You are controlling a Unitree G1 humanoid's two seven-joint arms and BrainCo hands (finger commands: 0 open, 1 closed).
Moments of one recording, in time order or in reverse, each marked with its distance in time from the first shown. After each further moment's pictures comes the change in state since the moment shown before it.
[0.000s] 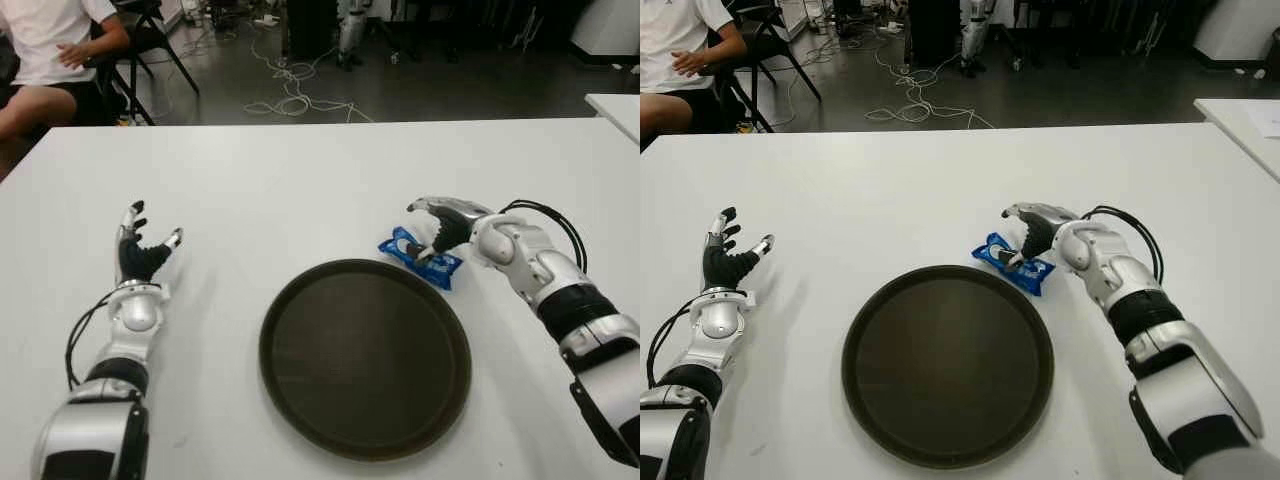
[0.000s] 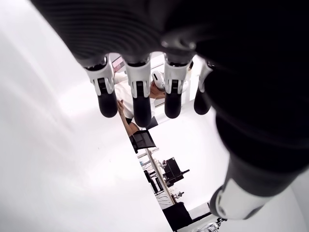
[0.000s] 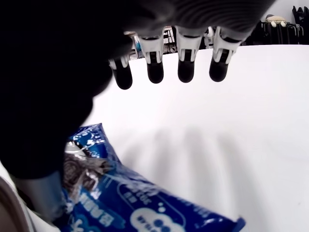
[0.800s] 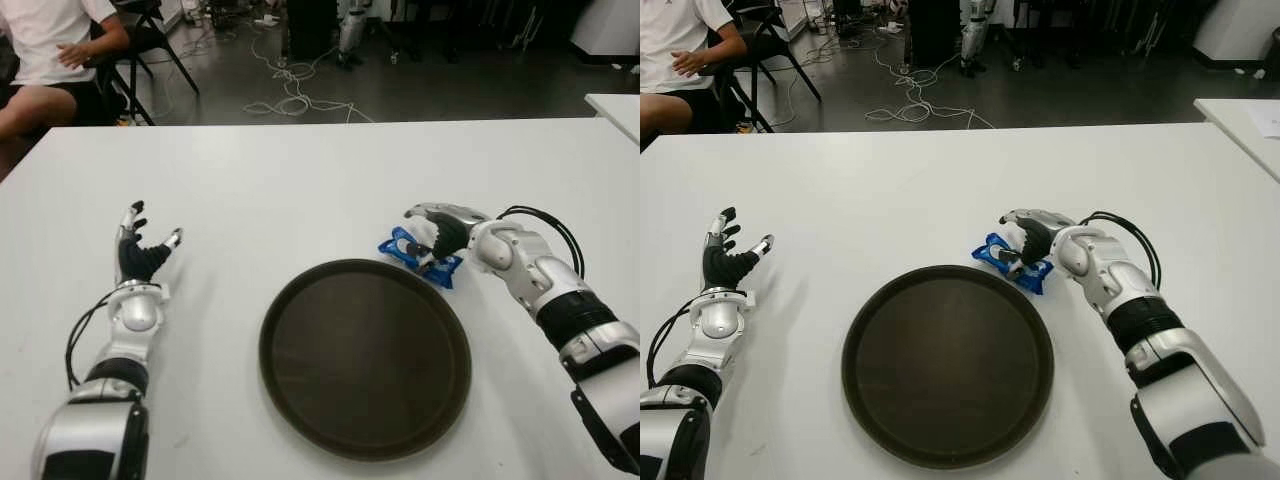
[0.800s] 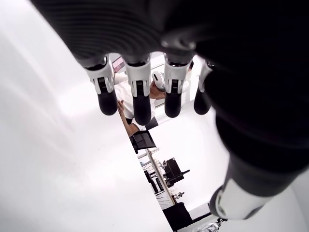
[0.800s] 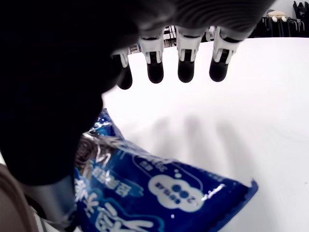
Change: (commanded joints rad) left arm 0.000 0.001 -0.004 -0.002 0.005 -0.013 0.001; right arm 0.012 -0.002 0.002 -0.033 -0.009 0.031 0.019
